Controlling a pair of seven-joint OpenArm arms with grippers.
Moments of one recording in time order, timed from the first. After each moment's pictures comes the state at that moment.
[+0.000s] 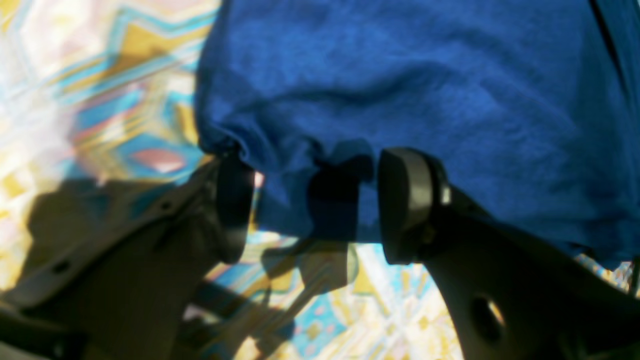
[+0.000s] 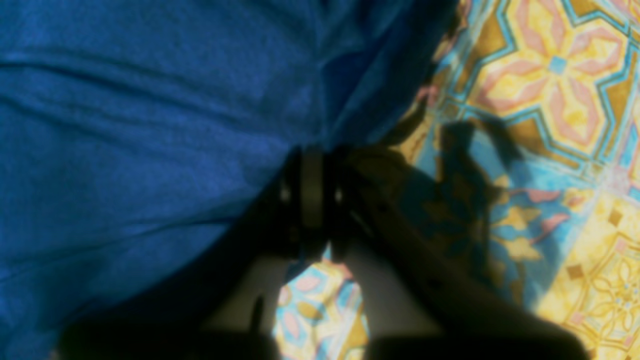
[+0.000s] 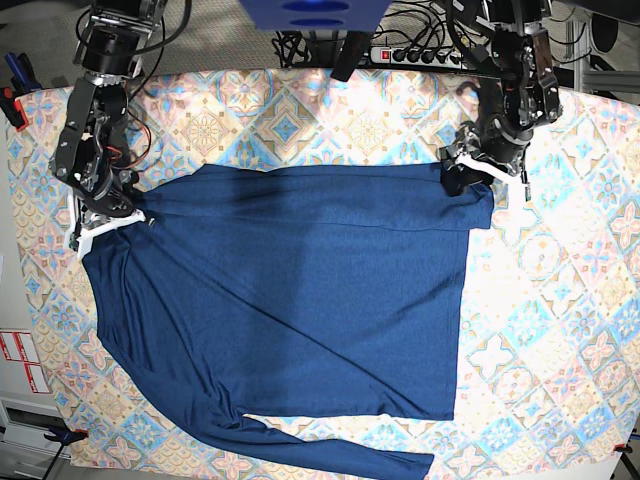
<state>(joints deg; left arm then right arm) 17.2 -9.0 -16.9 80.7 -37.0 -17.1 33.4 -3.4 11.0 21.8 82.1 21.2 1.2 -46.6</state>
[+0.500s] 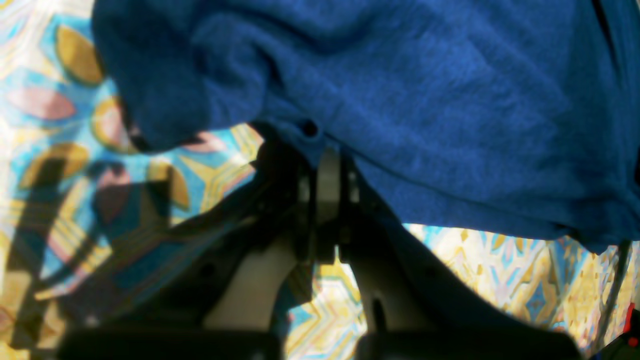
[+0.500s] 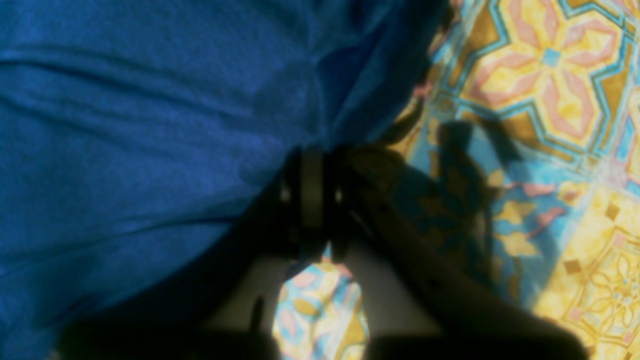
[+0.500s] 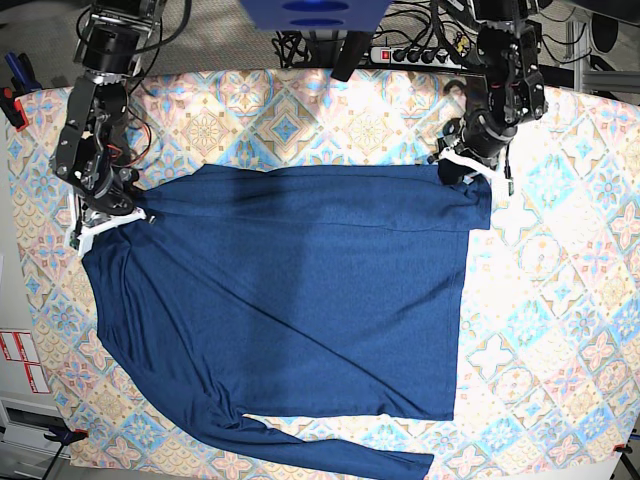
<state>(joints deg) 16.6 -6.5 -16.5 80.4 -36.6 -17.1 34.9 -3.8 11.0 21.8 82.2 21.2 1.2 -46.6</state>
